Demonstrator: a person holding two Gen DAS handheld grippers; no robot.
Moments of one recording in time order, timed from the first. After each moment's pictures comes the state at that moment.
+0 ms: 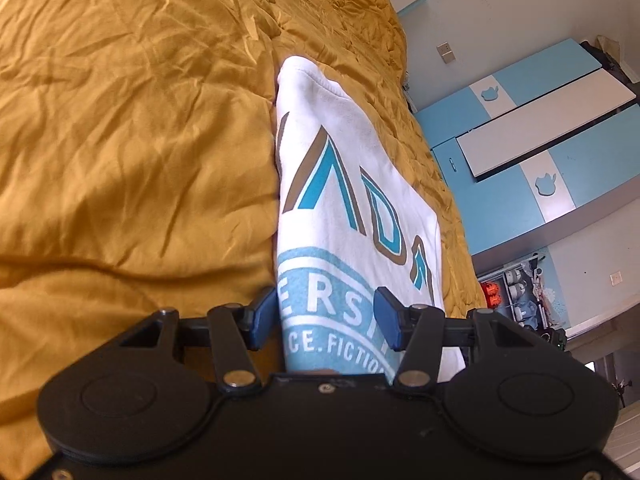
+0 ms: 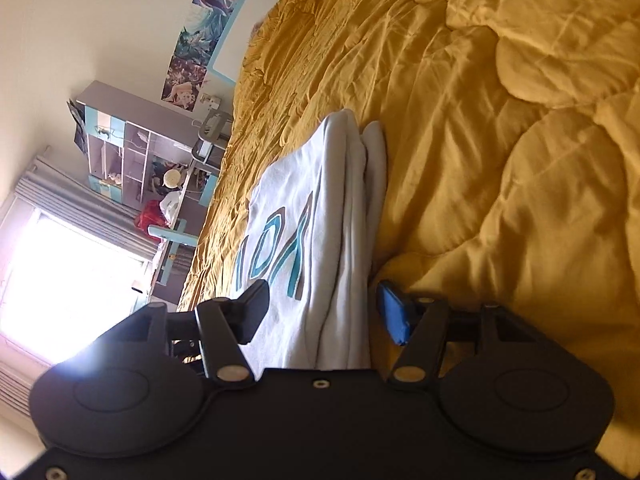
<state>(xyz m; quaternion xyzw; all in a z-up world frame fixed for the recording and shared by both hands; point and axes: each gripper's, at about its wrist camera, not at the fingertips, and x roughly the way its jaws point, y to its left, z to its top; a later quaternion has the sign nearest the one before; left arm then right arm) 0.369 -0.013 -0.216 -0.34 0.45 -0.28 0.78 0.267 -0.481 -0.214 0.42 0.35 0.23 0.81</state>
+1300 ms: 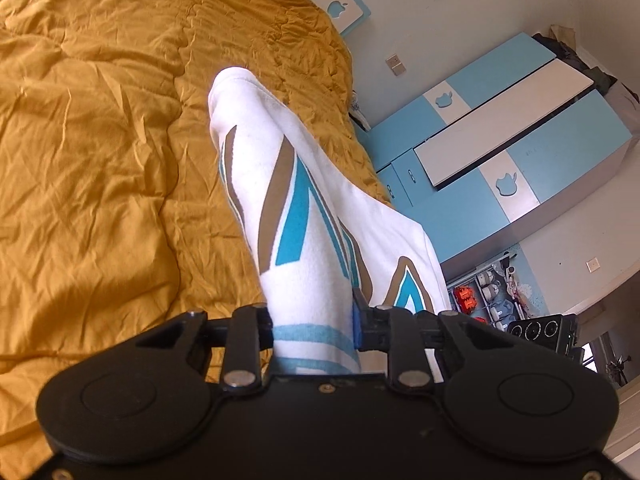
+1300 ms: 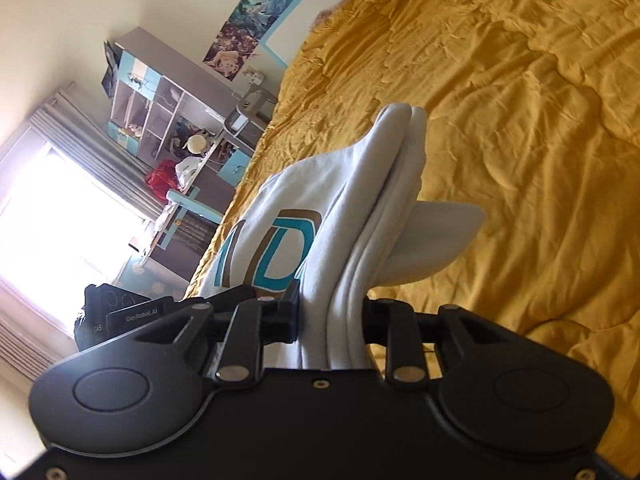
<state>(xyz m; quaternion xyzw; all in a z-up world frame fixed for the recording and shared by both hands) 0.372 -0.028 -0.092 -0.31 0.39 -0.32 0.81 0.290 -0.402 -0.089 0.32 0.33 0.27 0.85</state>
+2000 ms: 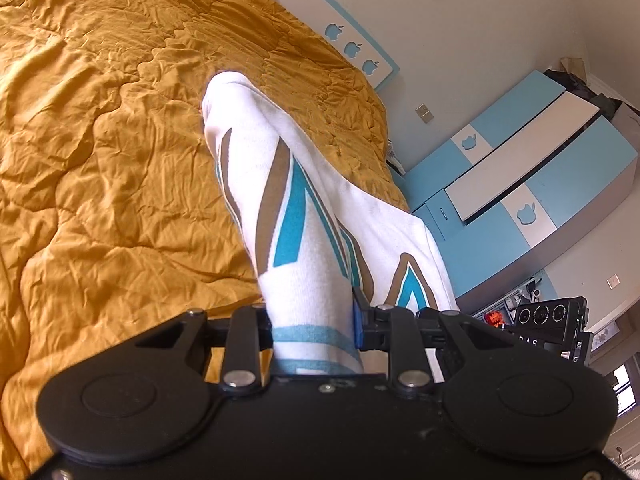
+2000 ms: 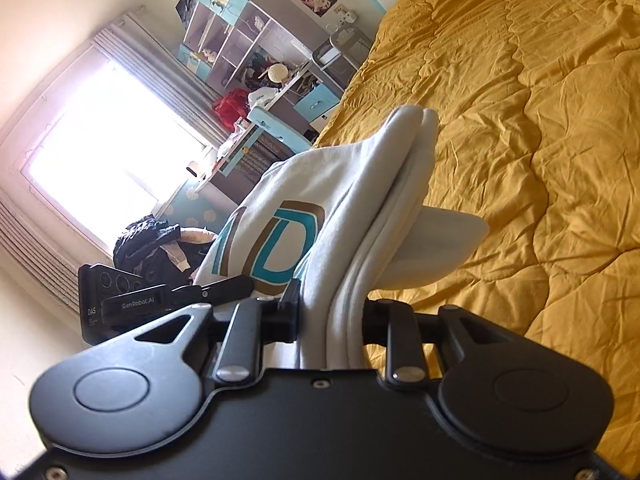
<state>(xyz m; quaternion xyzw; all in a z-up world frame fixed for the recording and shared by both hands) 0.195 0.159 -0.065 -0.31 0.35 -0.24 0.85 0.215 -0.232 -0.069 0.25 0.35 0.37 0.82</state>
